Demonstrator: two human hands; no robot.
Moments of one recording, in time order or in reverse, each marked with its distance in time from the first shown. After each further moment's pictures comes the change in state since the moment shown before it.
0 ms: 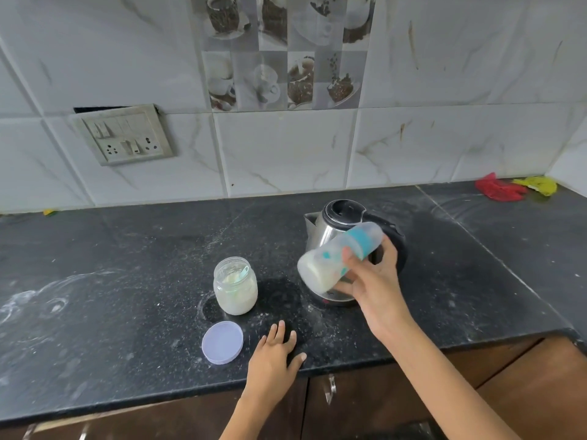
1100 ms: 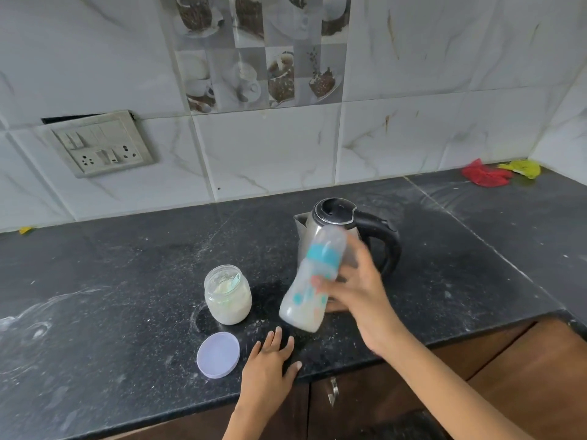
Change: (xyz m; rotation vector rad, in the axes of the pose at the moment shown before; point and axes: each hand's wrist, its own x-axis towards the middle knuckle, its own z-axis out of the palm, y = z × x) left_hand -0.003 -0.009 -0.003 -0.053 0.080 0.052; right_hand -0.004 0.005 0.005 -0.223 -0.049 0.012
